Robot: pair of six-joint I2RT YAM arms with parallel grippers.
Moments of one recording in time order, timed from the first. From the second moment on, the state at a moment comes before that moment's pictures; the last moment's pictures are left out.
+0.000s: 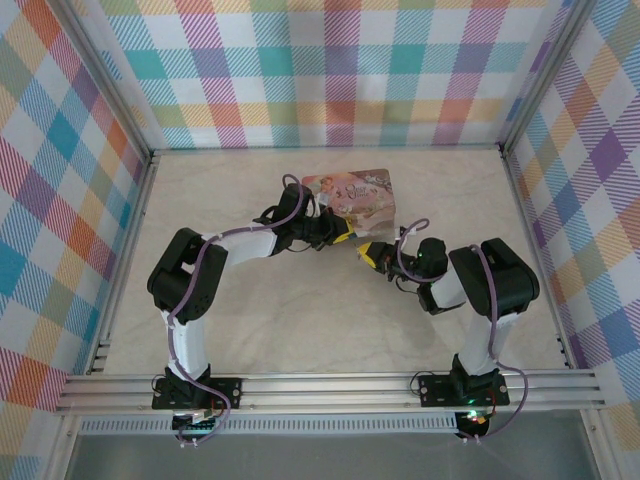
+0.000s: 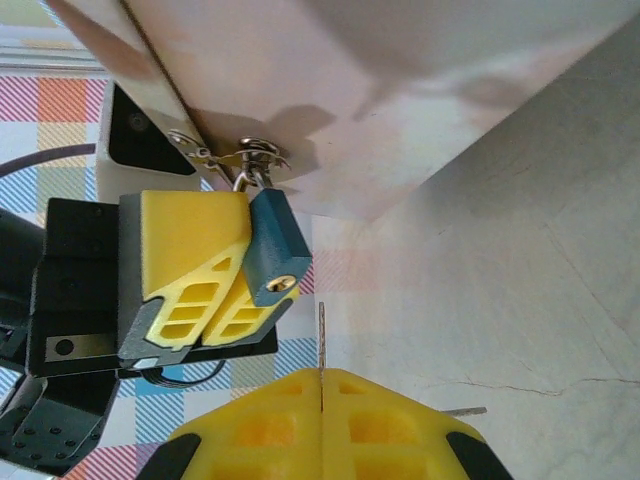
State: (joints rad) left arm -0.56 1.92 1.19 0.13 0.62 -1.08; right arm 0.31 1.82 0.40 1.26 -0.73 1.38
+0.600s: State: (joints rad) left arm -0.56 1.92 1.19 0.15 0.62 -1.10; right arm 0.31 1.80 0.41 1.27 -0.72 1.39
